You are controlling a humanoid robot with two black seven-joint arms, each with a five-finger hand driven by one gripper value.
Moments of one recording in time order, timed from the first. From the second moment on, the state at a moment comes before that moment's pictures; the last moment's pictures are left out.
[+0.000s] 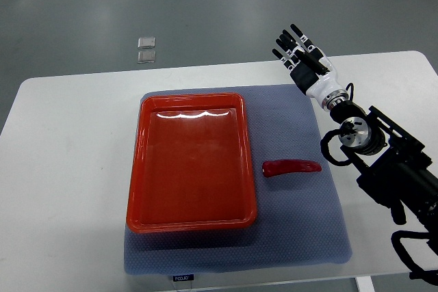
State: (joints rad) left arm -0.09 0.00 0.07 -0.19 0.12 0.00 0.06; right arm 0.68 -0.04 1.05 0.68 -0.20 0.24 0.23
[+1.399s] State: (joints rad) left arm -0.10 0.00 0.07 -0.19 0.13 -0.01 0.06; right arm 0.97 -0.75 0.23 1.37 -0.88 0.35 0.12
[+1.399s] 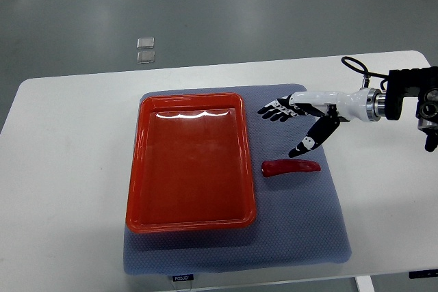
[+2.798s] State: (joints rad) left arm -0.10 0.00 0.07 -0.19 0.13 -0.01 0.06; right arm 0.83 -0.65 0.14 1.29 -1.10 0.12 0.12
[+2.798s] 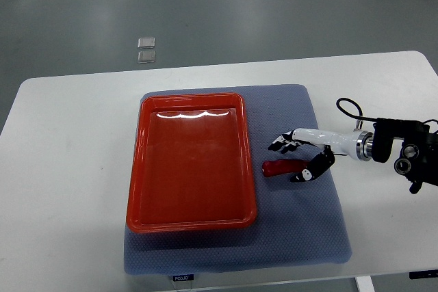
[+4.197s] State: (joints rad) left arm -0.10 0.00 0.07 -0.18 0.12 -0.01 0.06; right arm 0.99 -0.70 0.14 1.29 -1.07 0.12 0.13
